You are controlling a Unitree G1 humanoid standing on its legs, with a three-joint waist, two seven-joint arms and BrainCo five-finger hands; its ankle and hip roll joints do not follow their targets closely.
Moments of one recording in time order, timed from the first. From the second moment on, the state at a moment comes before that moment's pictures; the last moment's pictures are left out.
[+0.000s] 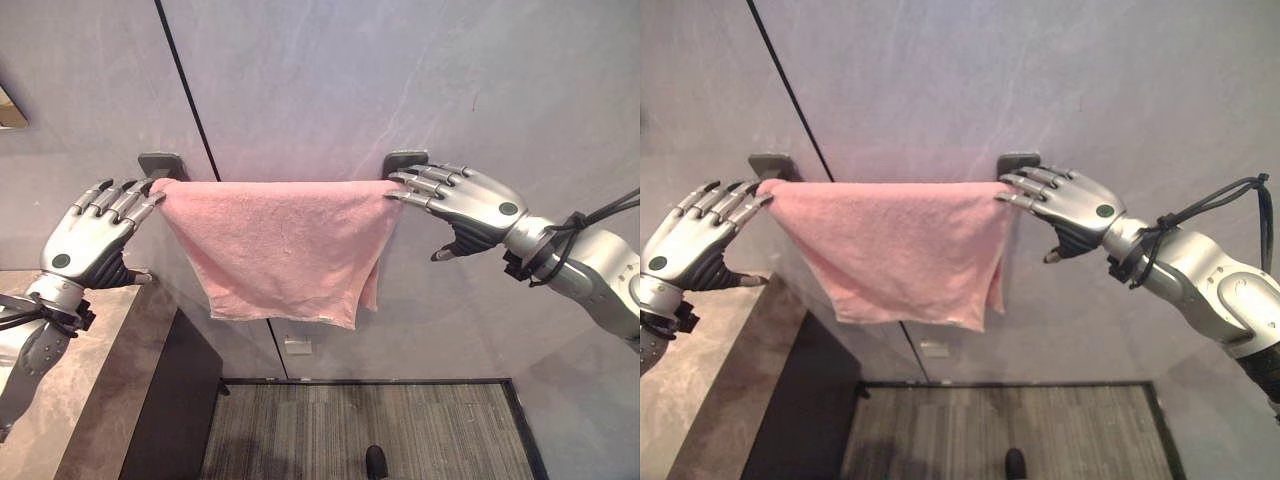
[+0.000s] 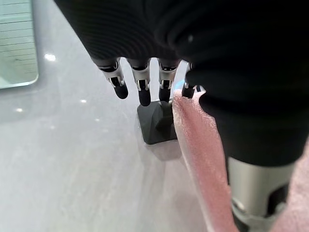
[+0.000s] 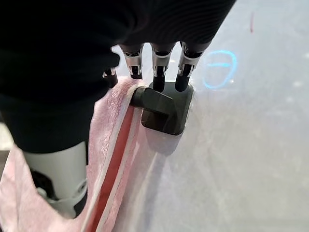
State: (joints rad) left arm 0.10 1.01 0.21 -0.14 0.67 -0.21 0.21; right arm -0.55 -1.17 0.39 -0.21 -0.53 -0.21 0.04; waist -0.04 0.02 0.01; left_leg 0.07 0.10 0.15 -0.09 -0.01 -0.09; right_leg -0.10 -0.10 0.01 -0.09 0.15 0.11
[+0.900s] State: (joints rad) left arm 0.31 0.33 0.12 -0.09 0.27 -0.26 0.35; right arm 0.12 -0.53 -0.06 -0.25 -0.38 -0.19 -0.33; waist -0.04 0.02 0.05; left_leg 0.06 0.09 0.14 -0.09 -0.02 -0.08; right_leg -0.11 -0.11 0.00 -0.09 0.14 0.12
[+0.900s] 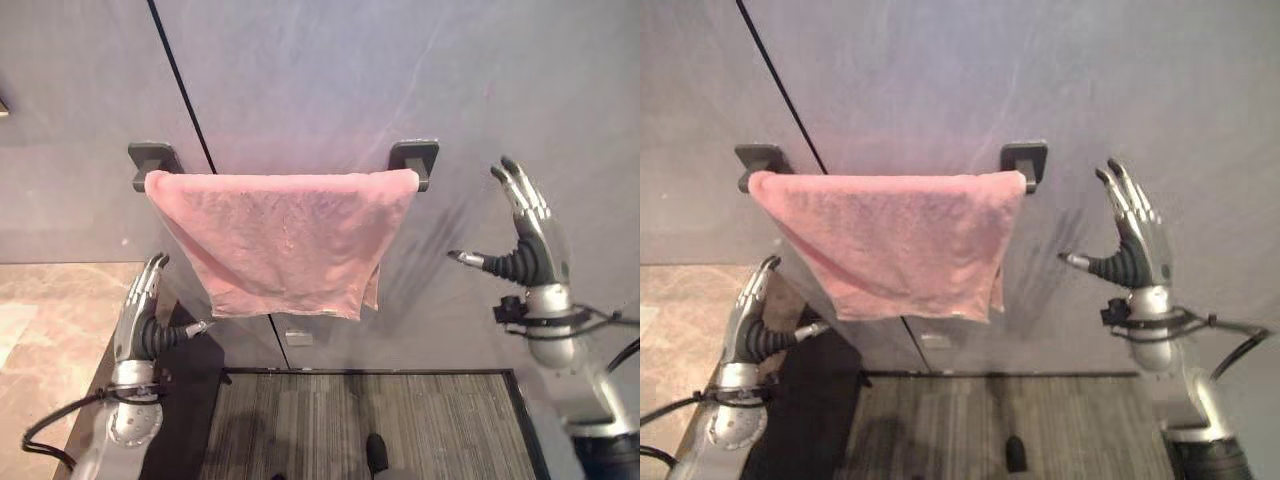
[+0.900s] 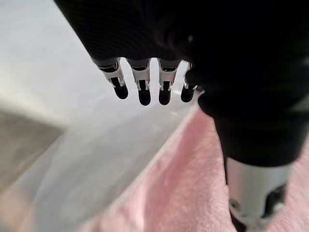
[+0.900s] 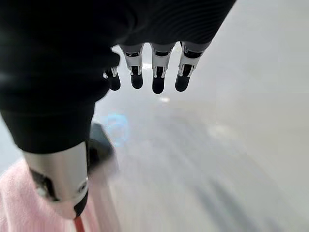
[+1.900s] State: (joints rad) left arm 0.11 0.45 -0.29 0.57 0.29 -0.20 0.11; right arm -0.06 -0.40 0.30 0.42 0.33 -0.13 -0.03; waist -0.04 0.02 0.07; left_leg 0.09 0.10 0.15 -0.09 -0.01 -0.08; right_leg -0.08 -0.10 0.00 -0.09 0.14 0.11
